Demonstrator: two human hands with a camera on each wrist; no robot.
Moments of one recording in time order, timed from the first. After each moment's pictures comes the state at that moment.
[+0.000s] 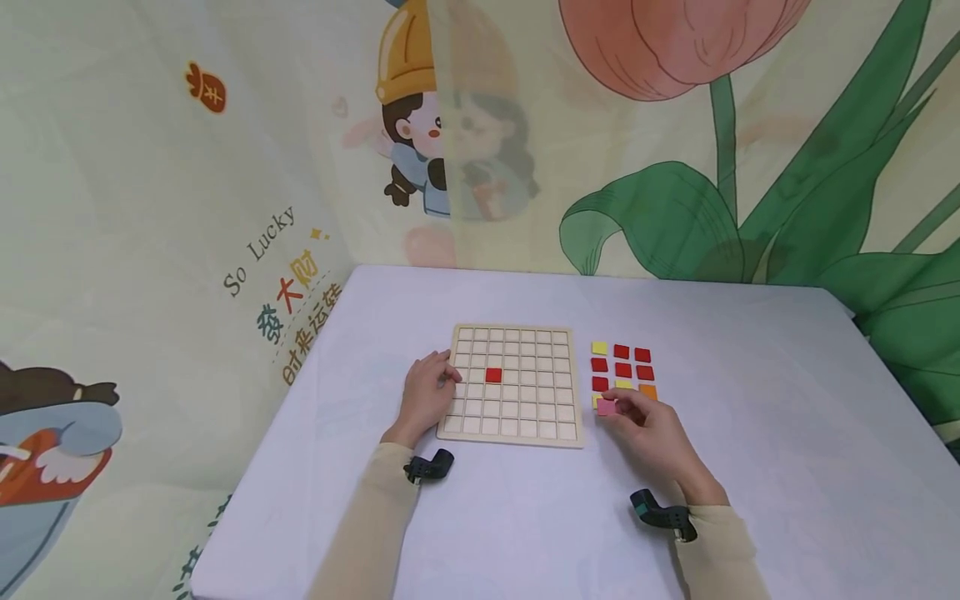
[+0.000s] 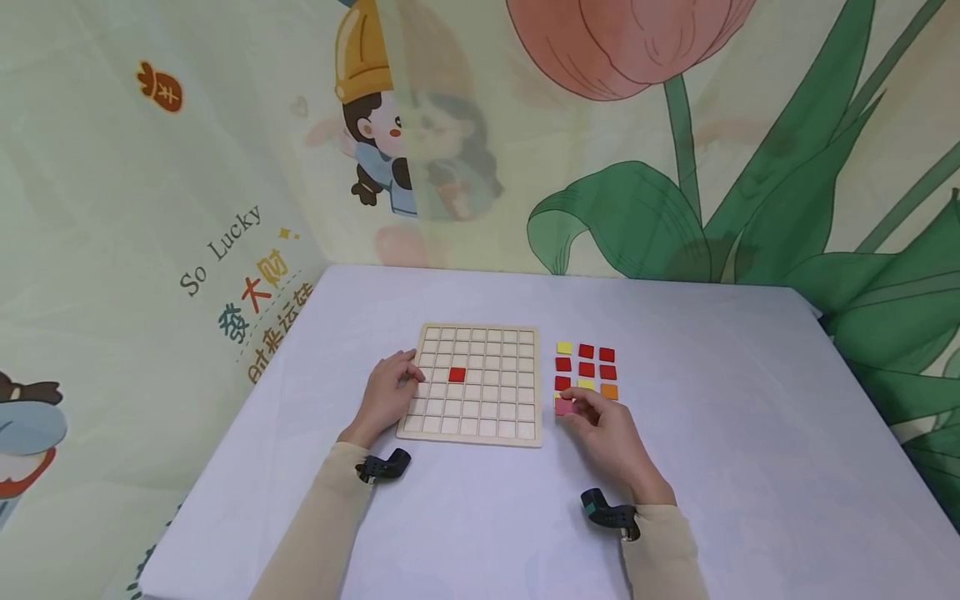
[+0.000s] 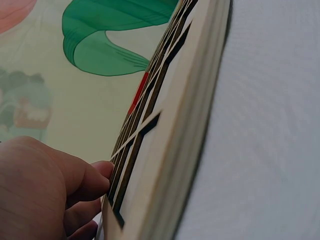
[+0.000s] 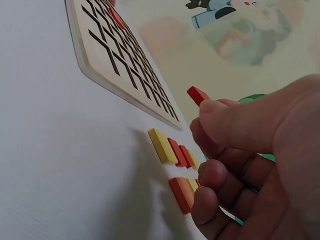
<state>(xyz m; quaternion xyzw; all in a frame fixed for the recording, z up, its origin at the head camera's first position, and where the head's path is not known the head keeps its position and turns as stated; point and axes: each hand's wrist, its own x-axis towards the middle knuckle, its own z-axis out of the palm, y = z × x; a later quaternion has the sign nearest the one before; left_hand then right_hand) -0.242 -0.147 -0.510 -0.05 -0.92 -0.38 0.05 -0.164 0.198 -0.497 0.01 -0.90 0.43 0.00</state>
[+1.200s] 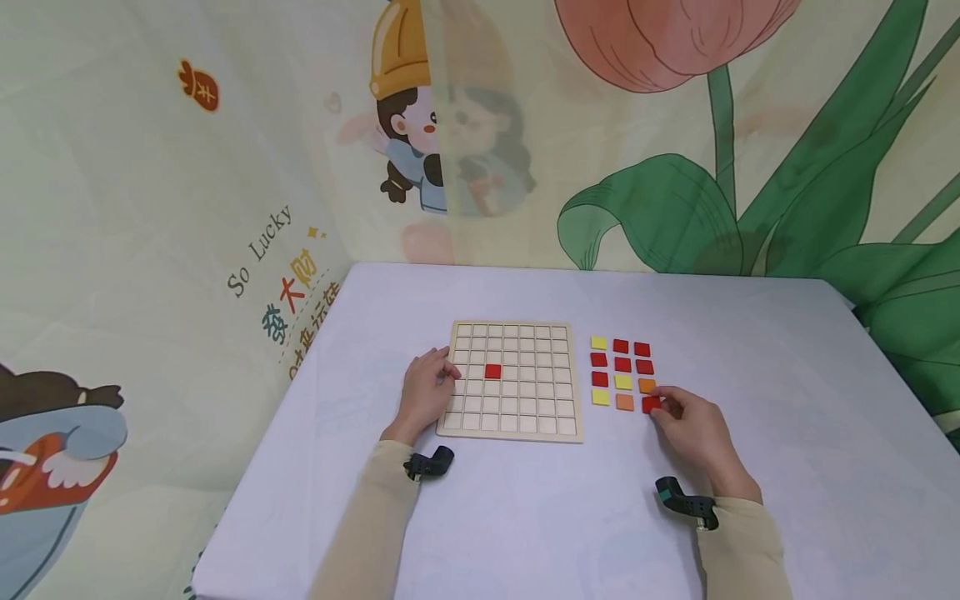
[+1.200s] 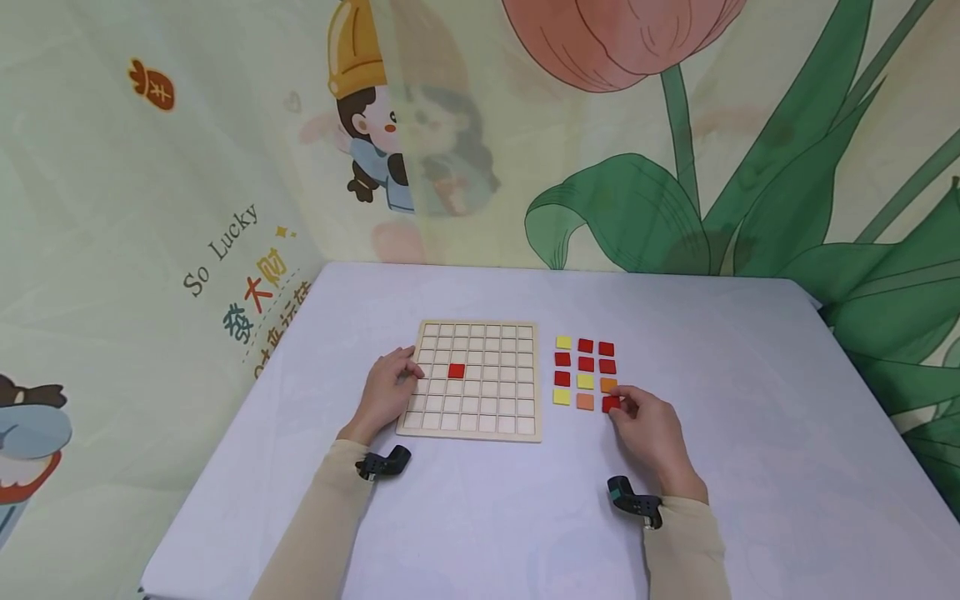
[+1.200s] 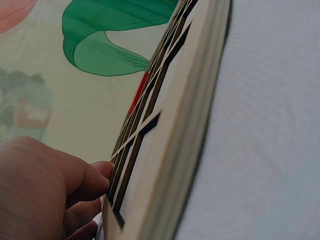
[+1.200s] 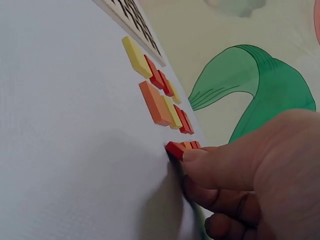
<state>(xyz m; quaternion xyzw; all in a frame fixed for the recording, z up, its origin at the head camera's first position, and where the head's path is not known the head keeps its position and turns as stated) -0.243 -0.148 -0.511 -0.06 -0.92 -0.38 0.05 -0.165 0.237 -0.499 -0.10 -0.94 0.34 -0.01</state>
